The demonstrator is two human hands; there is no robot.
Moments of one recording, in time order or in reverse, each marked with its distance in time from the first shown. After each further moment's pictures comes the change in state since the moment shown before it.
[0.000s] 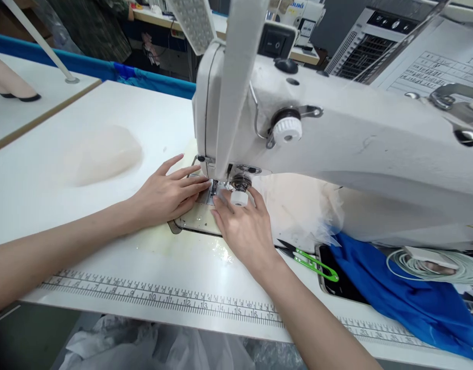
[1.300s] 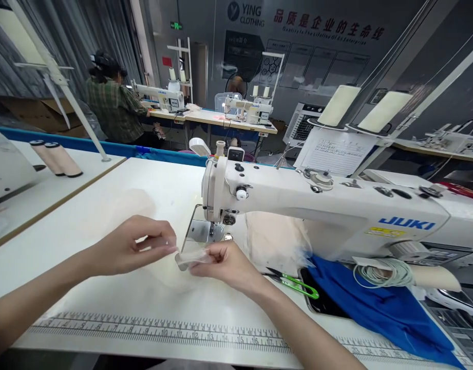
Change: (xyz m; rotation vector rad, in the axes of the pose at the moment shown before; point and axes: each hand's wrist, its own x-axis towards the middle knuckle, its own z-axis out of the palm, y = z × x) left_hand -0.022 0.016 -0.113 -0.694 -0.008 -0.051; right_hand 0.018 -0.020 -0.046 1.577 -0.451 0.542
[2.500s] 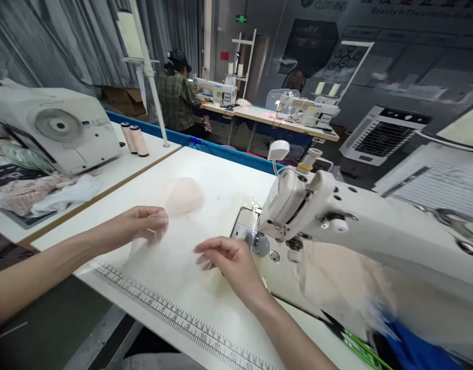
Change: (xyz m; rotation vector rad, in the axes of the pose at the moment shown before) left_hand -0.099 -0.047 -0.042 -0.746 0.230 -0.781; right_hand 0.056 -0.005 0.060 0.071 -0.055 -0.072
